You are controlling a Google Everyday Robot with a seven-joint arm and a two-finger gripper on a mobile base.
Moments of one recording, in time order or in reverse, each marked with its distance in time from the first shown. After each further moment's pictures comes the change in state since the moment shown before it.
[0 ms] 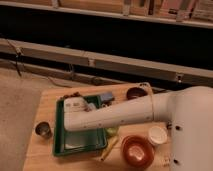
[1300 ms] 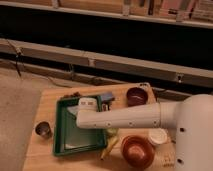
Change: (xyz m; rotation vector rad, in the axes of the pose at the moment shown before) arm 0.017 0.032 0.039 -0.103 -0.043 0.171
